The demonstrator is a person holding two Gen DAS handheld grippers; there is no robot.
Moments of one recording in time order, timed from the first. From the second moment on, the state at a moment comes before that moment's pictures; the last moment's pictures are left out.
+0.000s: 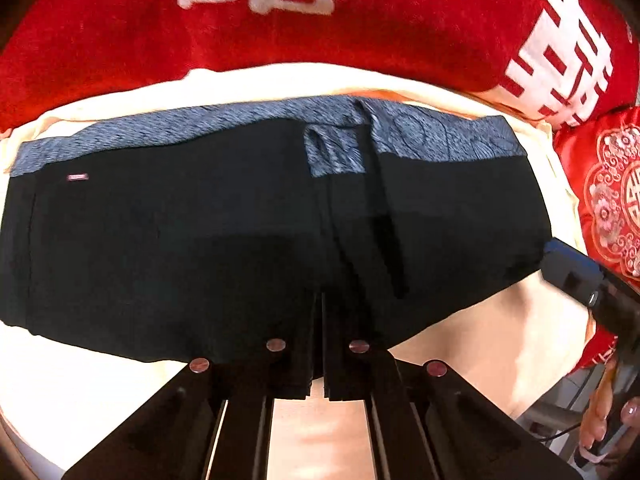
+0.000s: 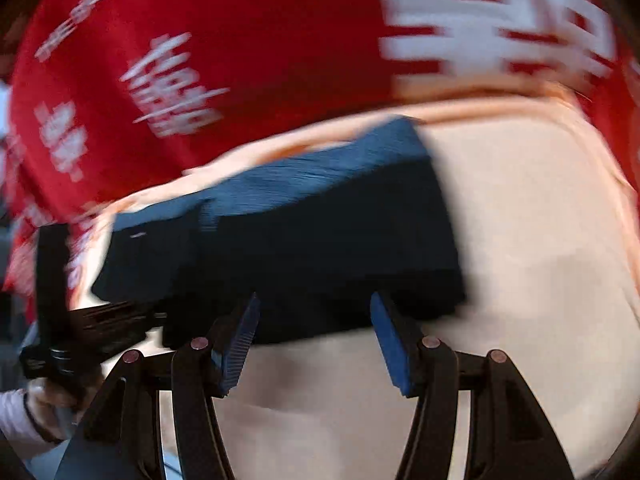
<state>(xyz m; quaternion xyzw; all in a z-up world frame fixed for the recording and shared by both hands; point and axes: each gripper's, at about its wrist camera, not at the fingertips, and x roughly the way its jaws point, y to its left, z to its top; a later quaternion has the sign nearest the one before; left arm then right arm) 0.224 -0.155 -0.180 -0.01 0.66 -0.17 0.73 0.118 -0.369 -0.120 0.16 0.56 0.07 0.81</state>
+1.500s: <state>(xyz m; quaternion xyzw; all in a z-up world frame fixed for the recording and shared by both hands) 0.202 -0.071 -0.197 -0.02 0.69 -0.06 0.72 0.100 -0.252 -0.148 -0.05 0.62 0.14 0.77</state>
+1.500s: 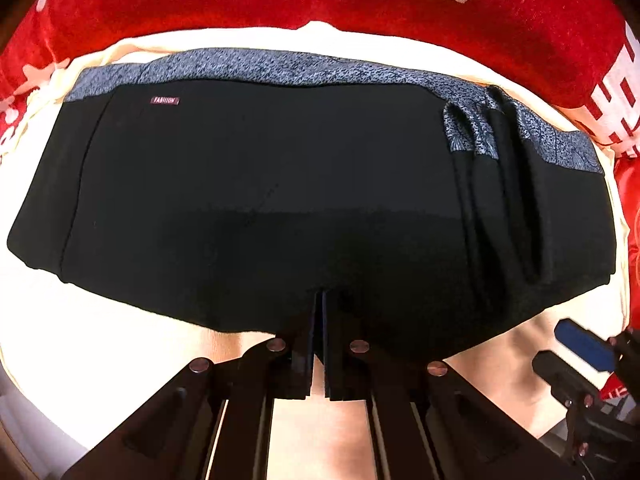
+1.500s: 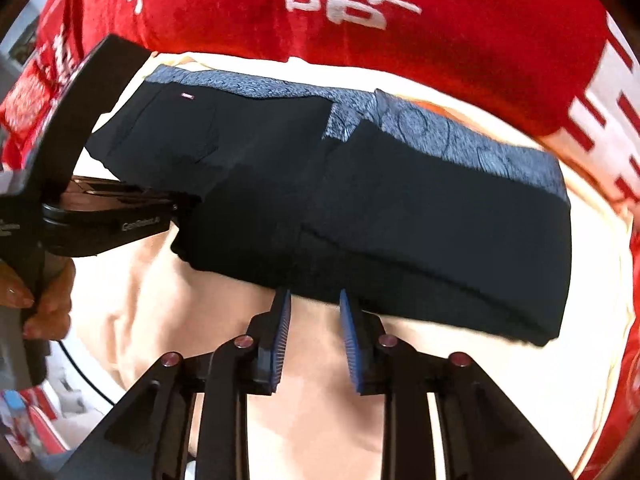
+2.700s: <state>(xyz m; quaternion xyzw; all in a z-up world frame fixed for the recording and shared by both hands) 0.165 0.112 -0.185 -0.11 0.66 0.02 0.74 0.114 -0.155 -0.158 -0.01 0.68 0.13 0.72</state>
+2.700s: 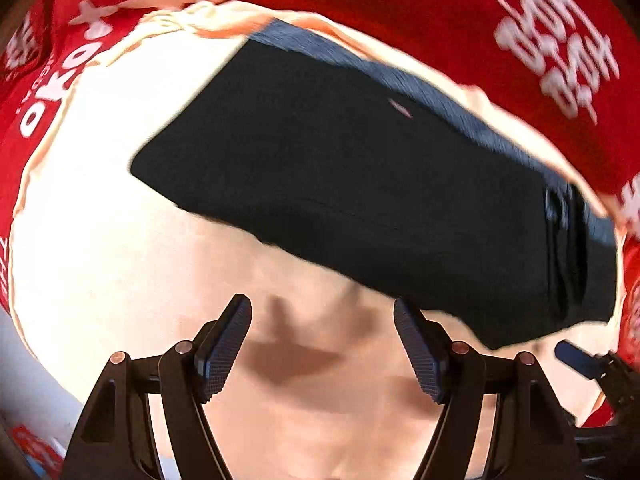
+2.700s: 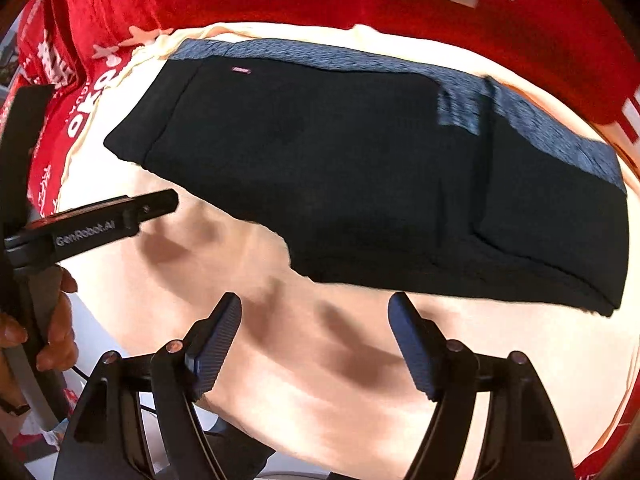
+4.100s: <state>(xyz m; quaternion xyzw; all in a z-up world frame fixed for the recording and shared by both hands) 0.231 0.168 -0.219 -0.40 0.57 0.04 0.72 0.163 -0.131 -0.187 -0.06 0.69 0.14 0.71</state>
